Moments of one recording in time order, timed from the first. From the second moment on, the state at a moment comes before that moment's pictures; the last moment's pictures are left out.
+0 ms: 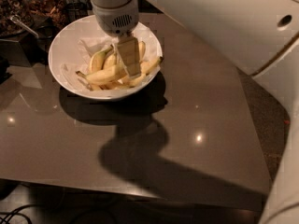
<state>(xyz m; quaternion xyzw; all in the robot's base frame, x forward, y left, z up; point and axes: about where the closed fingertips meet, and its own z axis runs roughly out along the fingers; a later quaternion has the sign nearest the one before) 0.569 0.048 0.958 -0.81 0.56 -0.14 0.07</state>
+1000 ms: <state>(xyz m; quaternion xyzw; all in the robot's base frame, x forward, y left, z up) 0.587 0.077 0.937 -0.83 0.54 -0.14 0.04</state>
